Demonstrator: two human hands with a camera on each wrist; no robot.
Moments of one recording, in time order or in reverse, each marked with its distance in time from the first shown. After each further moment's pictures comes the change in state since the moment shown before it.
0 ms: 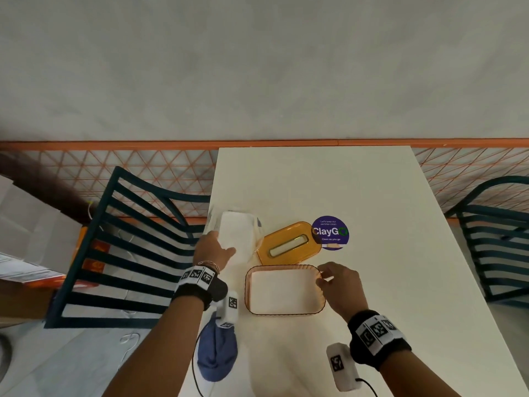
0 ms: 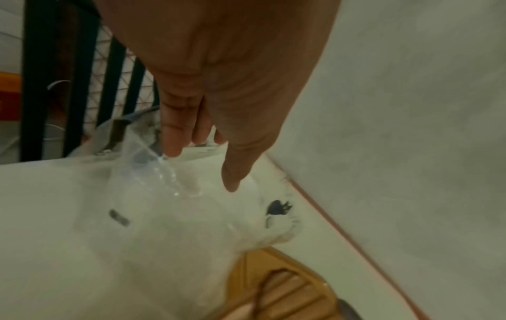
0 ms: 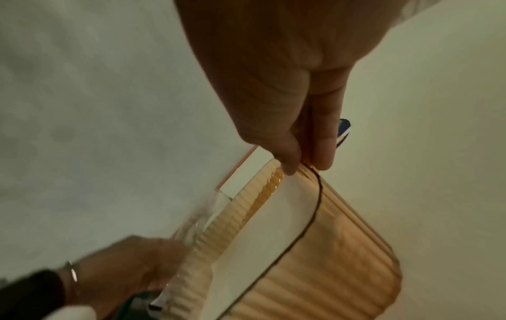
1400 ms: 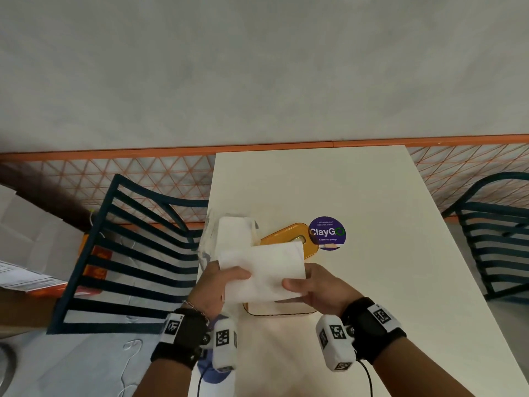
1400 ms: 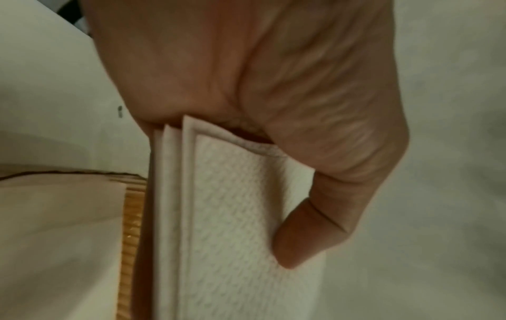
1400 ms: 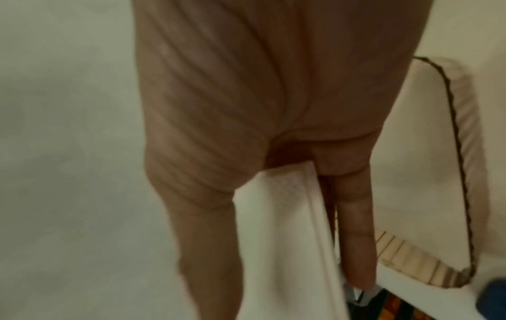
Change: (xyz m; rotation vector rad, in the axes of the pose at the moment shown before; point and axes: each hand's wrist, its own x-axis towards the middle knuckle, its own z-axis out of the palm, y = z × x) left_hand -0.103 -0.001 -0.017 -1.187 -0.508 0.011; right_hand -0.024 -0.061 -0.035 1.072 -0.895 0.015
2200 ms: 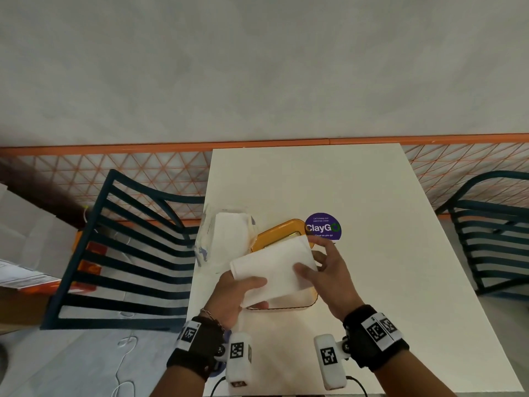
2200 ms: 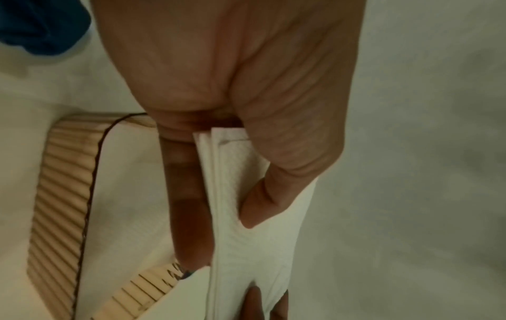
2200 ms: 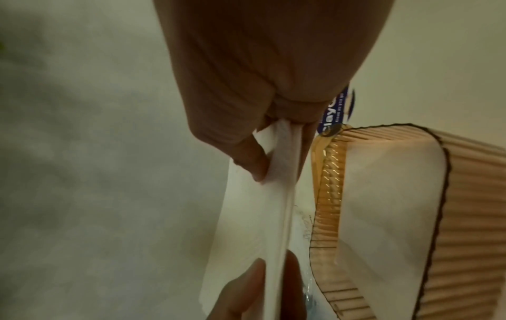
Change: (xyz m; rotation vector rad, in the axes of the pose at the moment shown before) left_hand -0.016 -0.023 0.041 0.027 0.122 -0.114; right_hand -0.017 0.010 -0.002 -0.251 0.648 -0.299
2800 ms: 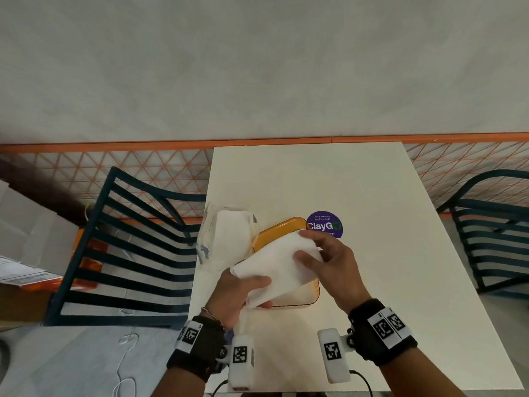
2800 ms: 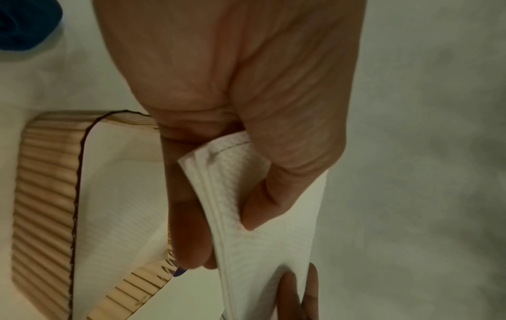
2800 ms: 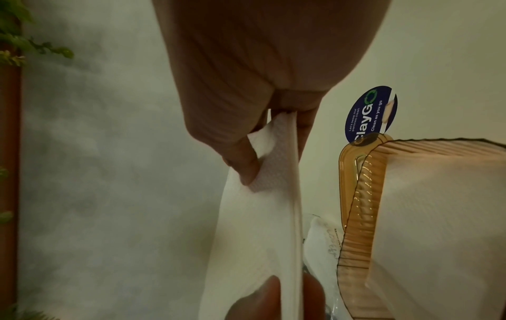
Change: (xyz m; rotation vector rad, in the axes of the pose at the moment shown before) left_hand -0.011 0.004 -0.002 0.008 -0.038 0.031; right_hand -0.002 -0.019 0.001 -0.070 0.010 -0.184
